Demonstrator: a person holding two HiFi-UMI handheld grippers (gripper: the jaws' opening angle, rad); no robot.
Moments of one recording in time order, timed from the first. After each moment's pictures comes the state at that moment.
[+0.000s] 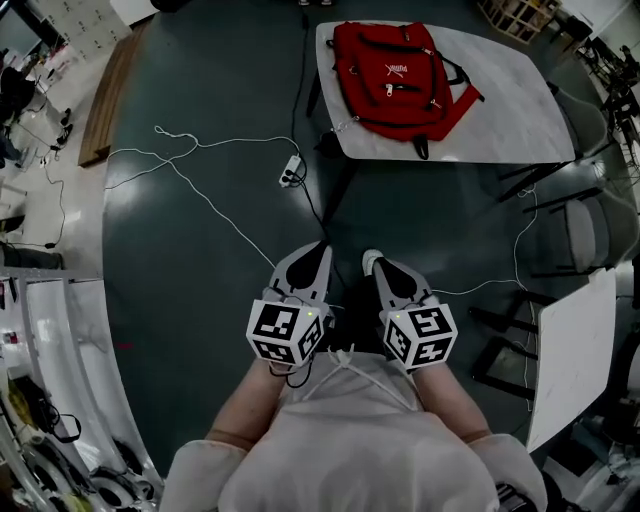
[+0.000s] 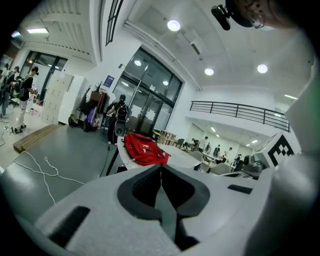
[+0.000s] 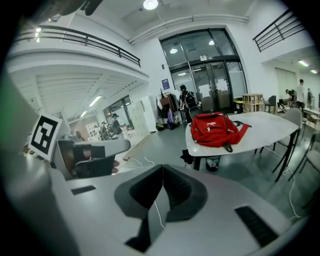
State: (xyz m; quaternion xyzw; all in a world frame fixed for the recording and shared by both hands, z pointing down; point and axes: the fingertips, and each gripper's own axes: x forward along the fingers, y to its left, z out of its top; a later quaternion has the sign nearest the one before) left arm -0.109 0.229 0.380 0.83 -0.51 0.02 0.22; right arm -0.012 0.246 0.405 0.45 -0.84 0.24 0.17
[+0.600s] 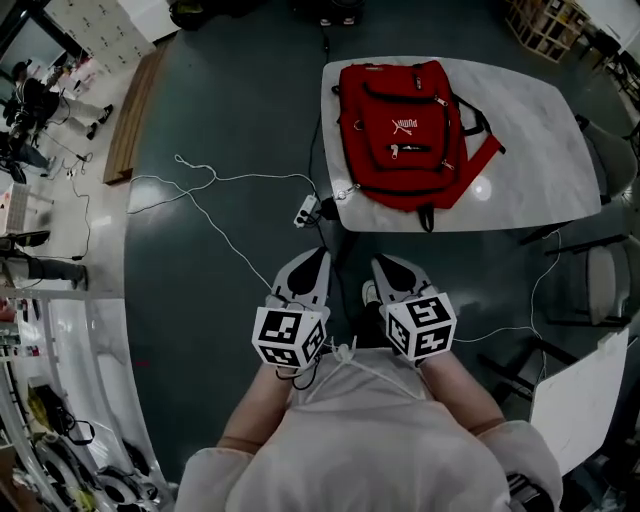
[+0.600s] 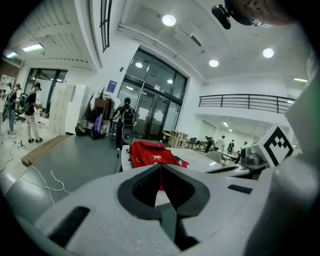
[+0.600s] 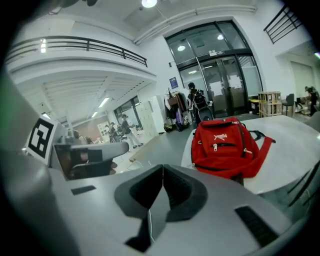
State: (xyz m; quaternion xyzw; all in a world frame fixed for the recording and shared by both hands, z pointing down) left arm -0.087 0.049 0.379 0.80 -0.57 0.05 0.19; right arm 0.007 0.045 0.406 0.38 -0.88 0.23 0.17
